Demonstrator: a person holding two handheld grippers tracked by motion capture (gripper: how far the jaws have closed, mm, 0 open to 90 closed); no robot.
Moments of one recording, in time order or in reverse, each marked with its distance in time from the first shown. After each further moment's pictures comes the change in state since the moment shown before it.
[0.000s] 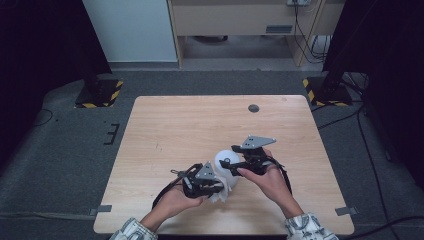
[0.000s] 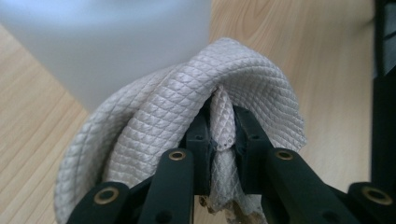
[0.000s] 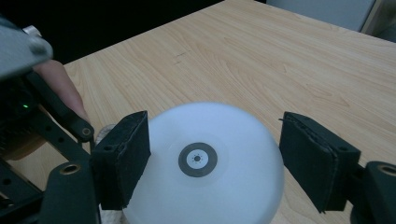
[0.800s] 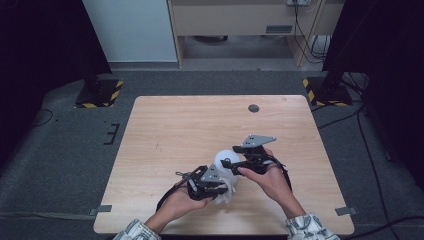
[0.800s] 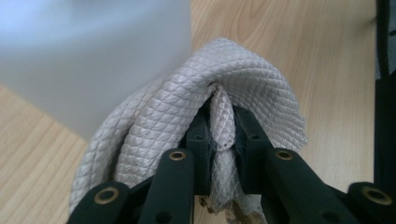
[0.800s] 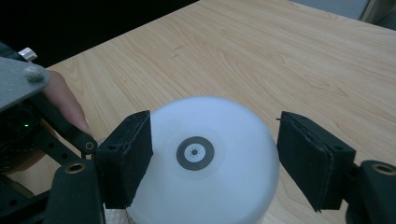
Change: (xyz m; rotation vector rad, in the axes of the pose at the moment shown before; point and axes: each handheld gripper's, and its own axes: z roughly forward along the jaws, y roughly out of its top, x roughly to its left) left arm -0.007 0.003 0.011 0.026 0.015 0.032; right arm -0.001 0.003 -0.003 0.038 -0.005 0.018
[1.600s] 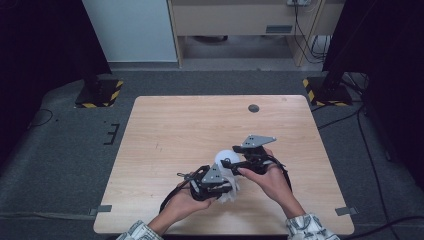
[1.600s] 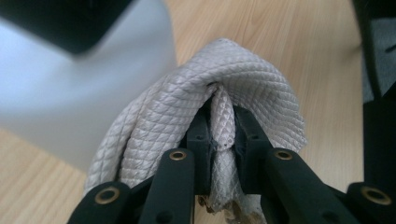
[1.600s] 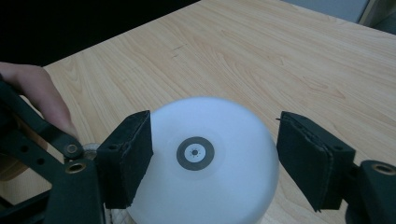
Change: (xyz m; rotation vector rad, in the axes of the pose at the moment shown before) left arm -0.007 0.007 0.000 -0.066 0.008 0.007; right arm 0.001 0.000 0.000 -0.004 -0.007 -0.010
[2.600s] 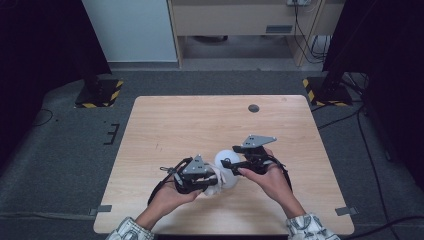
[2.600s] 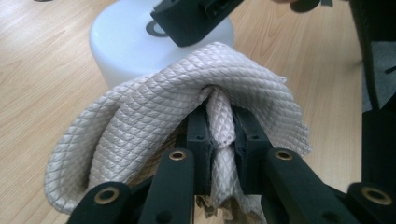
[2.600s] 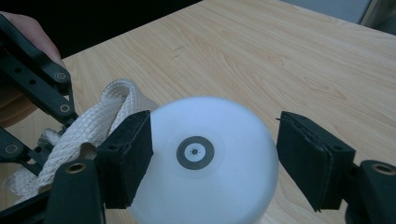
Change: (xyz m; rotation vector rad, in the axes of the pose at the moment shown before) left arm 0.023 -0.008 -0.037 -0.061 0.021 -0.055; right arm -0.001 0.000 0.000 -0.001 0.006 -0.004
